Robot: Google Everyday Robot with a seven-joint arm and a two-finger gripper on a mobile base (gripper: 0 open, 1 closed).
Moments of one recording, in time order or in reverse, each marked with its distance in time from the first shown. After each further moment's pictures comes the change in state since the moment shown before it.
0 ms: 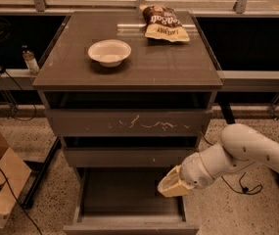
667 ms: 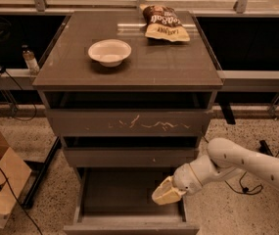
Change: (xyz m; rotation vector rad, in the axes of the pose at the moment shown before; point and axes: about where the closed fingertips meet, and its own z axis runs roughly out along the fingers) arm 0.053 -0.033 0.068 -0.167 -0.077 0.093
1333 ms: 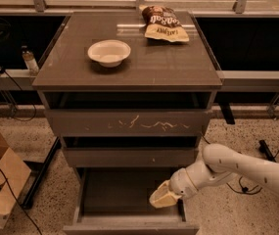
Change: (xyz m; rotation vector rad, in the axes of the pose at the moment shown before) arm 0.017 -0.011 0.020 0.013 0.008 0.025
